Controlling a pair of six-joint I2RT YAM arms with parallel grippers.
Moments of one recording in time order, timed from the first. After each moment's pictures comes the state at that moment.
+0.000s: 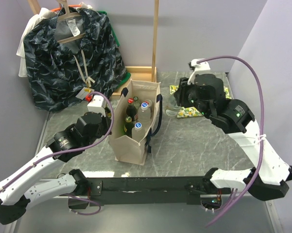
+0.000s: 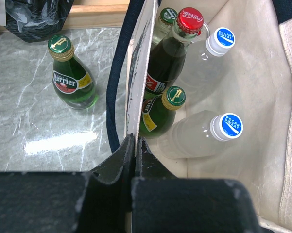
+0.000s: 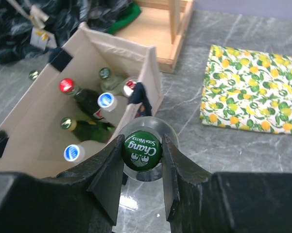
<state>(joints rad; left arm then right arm) -0.85 0.82 0.98 -0.64 -0.47 -0.48 0.73 1.17 1.67 -0.92 0.37 0.33</state>
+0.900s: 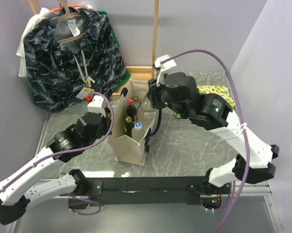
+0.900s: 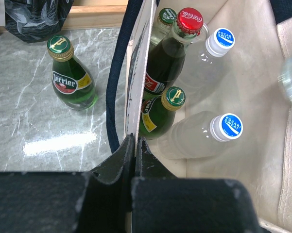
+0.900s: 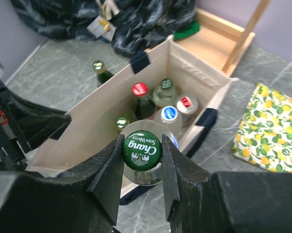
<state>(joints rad) -0.85 0.82 0.97 -0.63 -0.47 -0.48 1.04 1.41 1.96 -0.93 0.46 0.23</state>
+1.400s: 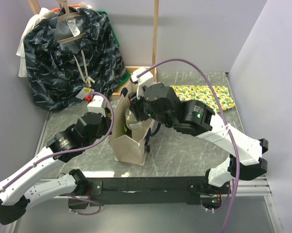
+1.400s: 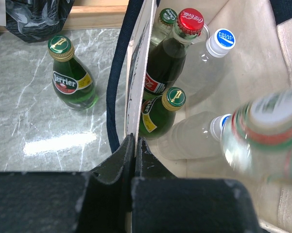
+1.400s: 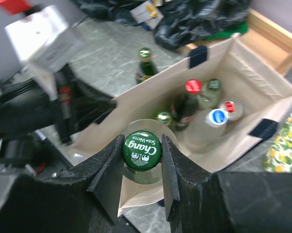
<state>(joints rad) -0.85 0.82 0.97 -0.63 -0.47 -0.48 1.19 1.49 1.95 -0.88 0.43 0.22</state>
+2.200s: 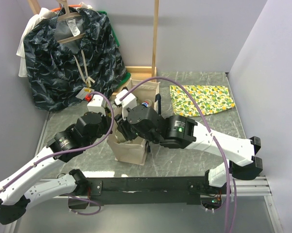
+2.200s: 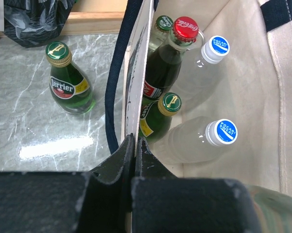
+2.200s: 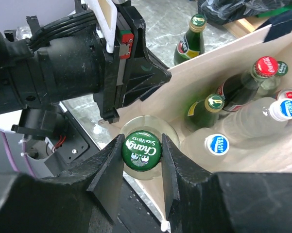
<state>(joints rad) -0.85 0.82 0.97 -0.60 -0.48 -0.48 1.33 1.49 1.76 -0.76 0.40 0.29</state>
